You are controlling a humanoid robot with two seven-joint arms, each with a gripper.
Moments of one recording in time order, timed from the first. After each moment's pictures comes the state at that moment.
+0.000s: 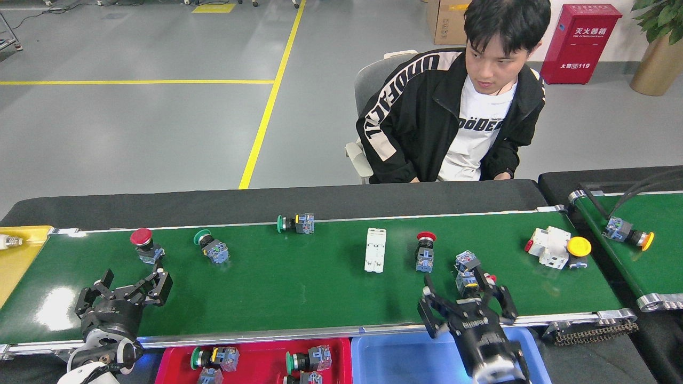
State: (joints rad) left arm -0.34 0.08 0.38 -1.08 -1.64 -0.18 -0.11; right arm 0.19 -0.12 0.27 -1.73 1.34 0.17 -0.02
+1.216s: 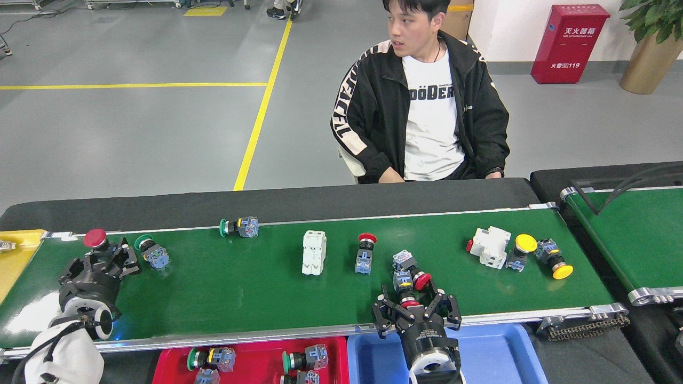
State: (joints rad) left arm -0.25 0.24 0.26 -1.15 -1.45 -0.23 -0.03; right arm -0.19 0.15 0.35 -1.29 1.49 0.30 0.09
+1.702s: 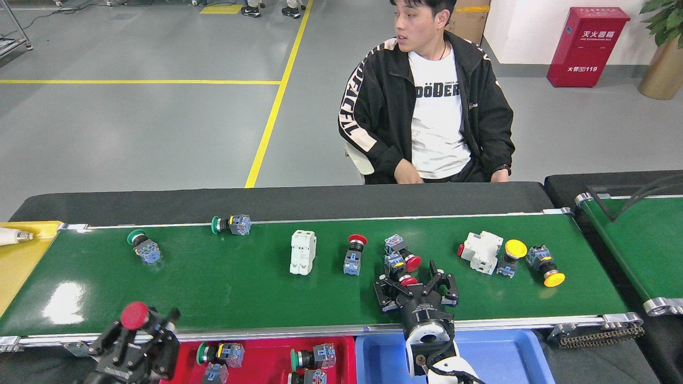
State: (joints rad) left arm 0.29 0.13 0.19 -1.76 -1.35 -0.71 -0.07; right arm -0.28 0.15 0.36 -1.16 1.46 0.27 0.09
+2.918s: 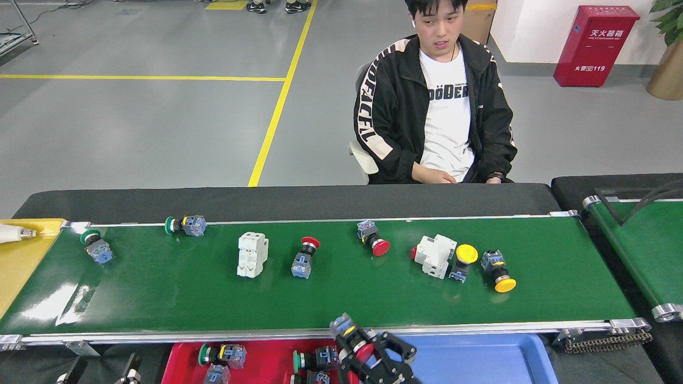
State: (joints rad) left arm 0.28 -0.07 0.60 -1.75 -1.39 -0.55 -0.15; right arm 0.15 0.08 0.51 -1.68 1.44 -0.32 0.09
